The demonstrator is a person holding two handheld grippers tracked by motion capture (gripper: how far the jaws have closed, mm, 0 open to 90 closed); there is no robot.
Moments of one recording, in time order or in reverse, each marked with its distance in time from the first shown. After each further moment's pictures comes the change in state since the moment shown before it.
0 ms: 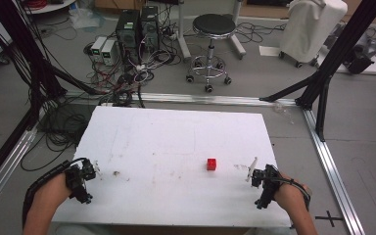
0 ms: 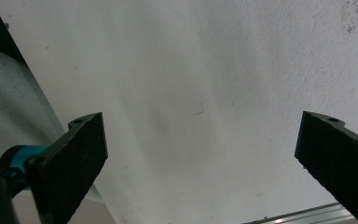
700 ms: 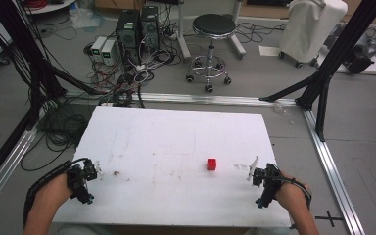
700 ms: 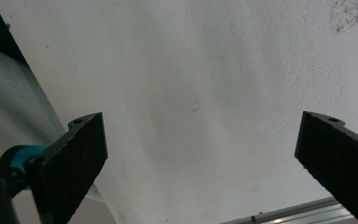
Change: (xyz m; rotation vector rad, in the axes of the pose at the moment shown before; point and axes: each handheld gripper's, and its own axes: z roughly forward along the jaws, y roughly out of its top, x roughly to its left) left arm -0.003 0.004 -0.002 -0.007 -0.001 0.022; right arm -0.002 -0.002 -0.004 -0.010 -0.007 0.000
